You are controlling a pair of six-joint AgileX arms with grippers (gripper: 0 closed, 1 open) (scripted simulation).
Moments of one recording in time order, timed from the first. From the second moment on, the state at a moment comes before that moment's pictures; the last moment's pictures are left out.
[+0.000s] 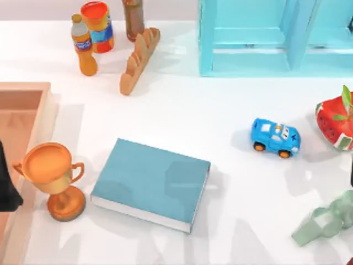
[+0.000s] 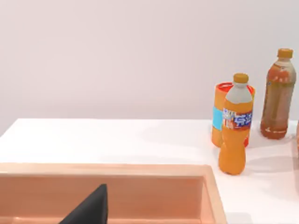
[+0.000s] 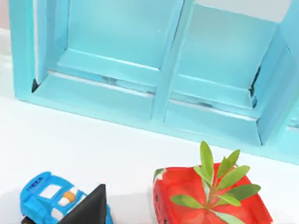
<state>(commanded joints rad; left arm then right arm) 0.00 0.00 0.00 0.00 0.00 0.00 0.48 0.52 0.37 -0.12 0.40 -0.08</state>
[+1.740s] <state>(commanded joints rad) 0.14 0.96 0.86 -0.72 0.00 0.15 0.00 0.00 0.00 0.00 0.00 0.00</state>
